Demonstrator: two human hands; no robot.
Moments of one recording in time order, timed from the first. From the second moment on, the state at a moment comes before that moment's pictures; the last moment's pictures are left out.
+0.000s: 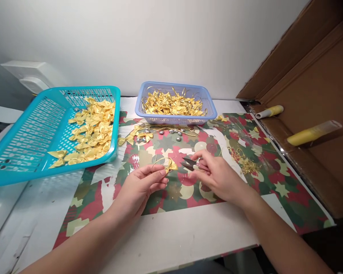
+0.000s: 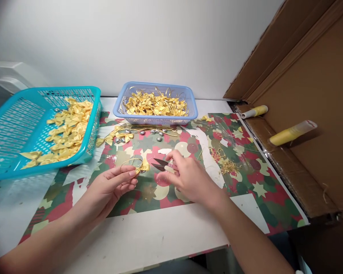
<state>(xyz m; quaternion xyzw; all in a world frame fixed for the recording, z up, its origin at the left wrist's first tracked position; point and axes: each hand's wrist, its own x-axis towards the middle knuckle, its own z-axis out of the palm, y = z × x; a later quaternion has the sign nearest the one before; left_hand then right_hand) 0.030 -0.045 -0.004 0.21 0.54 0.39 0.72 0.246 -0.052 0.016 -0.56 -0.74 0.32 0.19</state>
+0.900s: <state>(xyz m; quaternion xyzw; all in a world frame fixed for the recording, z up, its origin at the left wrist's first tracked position) 0.033 -0.055 -0.003 0.27 0.56 0.39 0.68 0.213 -0.064 -0.014 -0.52 -0.77 0.16 0.33</state>
